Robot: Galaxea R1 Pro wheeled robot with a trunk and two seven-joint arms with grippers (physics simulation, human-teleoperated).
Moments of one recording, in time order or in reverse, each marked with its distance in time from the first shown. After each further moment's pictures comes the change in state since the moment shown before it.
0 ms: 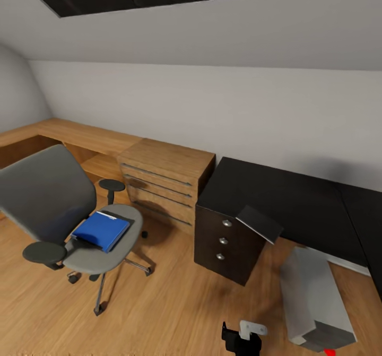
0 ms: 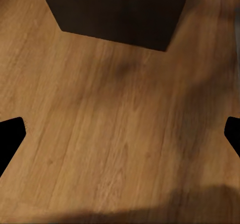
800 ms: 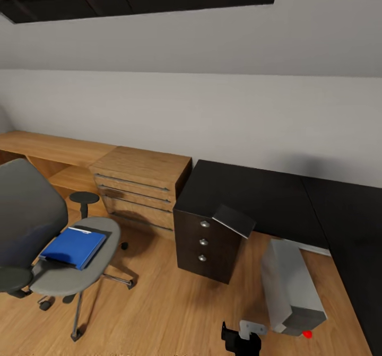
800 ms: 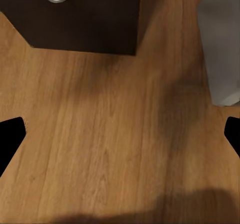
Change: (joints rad) left arm 0.000 0.000 0.001 0.000 0.000 0.000 0.008; right arm 0.000 0.001 0.001 0.000 0.000 0.000 0.000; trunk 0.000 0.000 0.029
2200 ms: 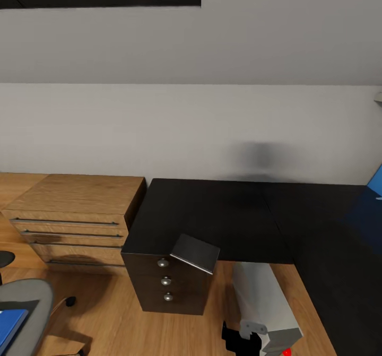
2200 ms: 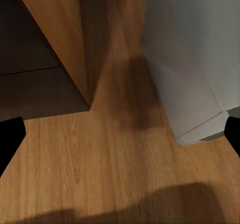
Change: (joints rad) left arm 0.000 -0.002 0.001 0.002 0.001 -0.008 -0.005; right arm -0.001 -0.003 -0.002 -0.002 0.000 0.001 0.001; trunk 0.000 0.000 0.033
